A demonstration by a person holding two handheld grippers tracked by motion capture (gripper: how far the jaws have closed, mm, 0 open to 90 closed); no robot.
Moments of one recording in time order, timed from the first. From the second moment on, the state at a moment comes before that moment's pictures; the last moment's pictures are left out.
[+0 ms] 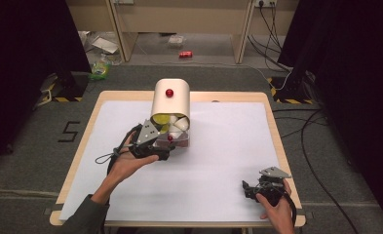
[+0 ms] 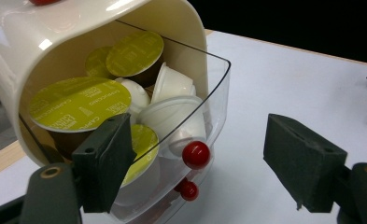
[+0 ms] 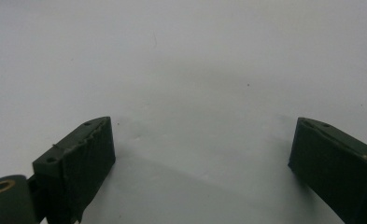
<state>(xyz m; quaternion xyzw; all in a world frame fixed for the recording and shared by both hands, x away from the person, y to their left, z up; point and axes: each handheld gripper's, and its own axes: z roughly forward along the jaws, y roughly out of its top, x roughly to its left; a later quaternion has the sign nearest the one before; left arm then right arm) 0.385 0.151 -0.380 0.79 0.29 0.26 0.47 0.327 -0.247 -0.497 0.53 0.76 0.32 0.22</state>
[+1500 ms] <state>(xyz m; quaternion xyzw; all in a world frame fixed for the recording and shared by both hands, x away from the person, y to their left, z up) 0.346 0.156 -0.387 0.80 0.27 0.25 0.47 0.327 -0.246 -0.497 0.53 0.76 0.32 0.22</state>
